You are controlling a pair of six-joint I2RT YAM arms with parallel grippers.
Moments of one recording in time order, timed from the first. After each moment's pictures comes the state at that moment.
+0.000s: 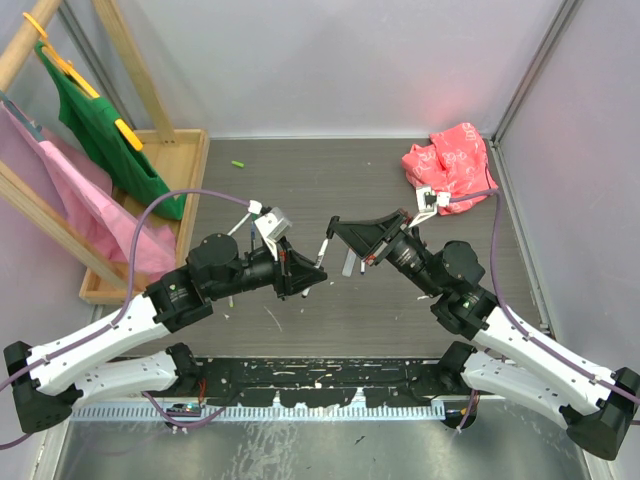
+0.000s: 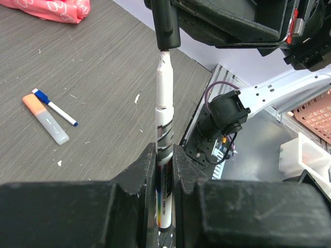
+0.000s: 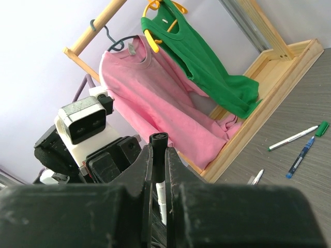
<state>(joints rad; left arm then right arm) -1.00 0.90 0.88 -0.10 0.21 -0.40 0.84 0.77 0.69 0.38 -0.03 0.85</state>
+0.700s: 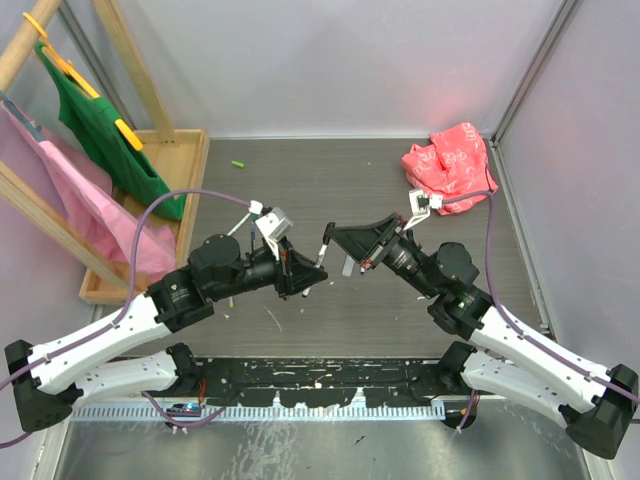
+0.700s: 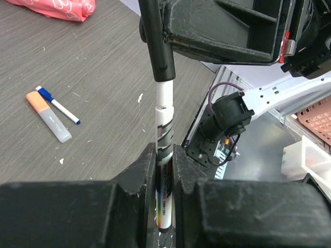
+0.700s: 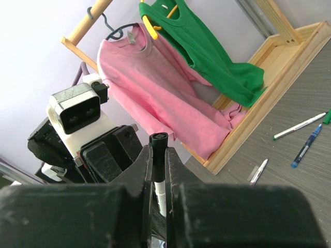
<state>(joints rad) -1.00 0.91 0.88 -0.10 0.18 -0.41 0.84 0.78 0.65 0.40 -0.07 0.87</state>
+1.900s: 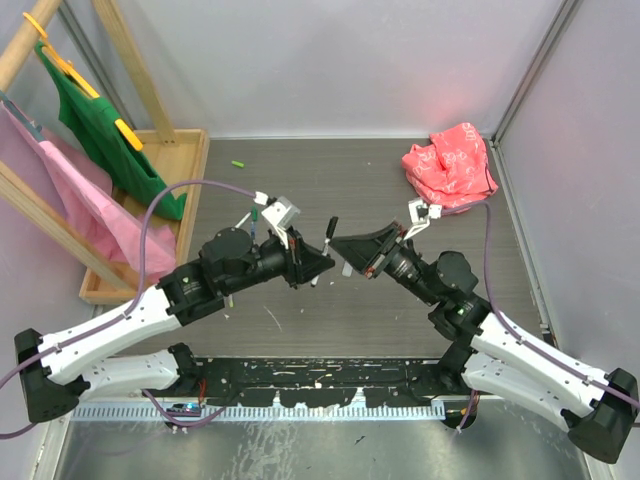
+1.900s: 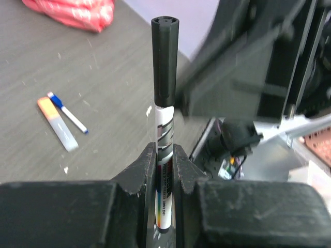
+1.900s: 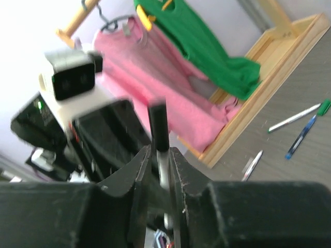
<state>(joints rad) -1.01 0.99 0.93 -0.10 0.10 -0.45 0.83 0.74 0.56 0.48 -0.06 0.87</state>
